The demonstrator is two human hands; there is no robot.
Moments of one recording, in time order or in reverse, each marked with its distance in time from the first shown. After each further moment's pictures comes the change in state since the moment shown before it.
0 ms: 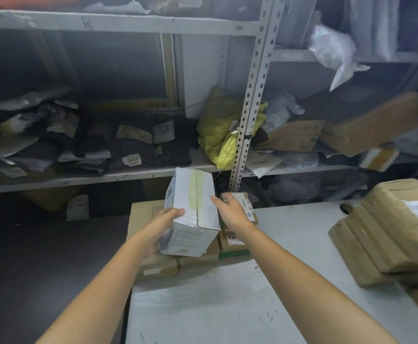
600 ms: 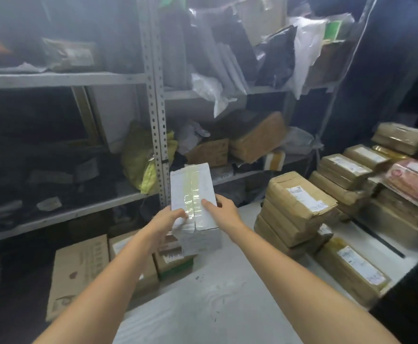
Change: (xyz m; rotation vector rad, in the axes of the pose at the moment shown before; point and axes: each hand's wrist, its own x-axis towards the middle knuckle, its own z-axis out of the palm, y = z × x) left_hand -0.064 0.086 0.182 0.154 -0.263 0.232; right_hand -0.107 0.009 -0.169 -0.002 0.368 -0.135
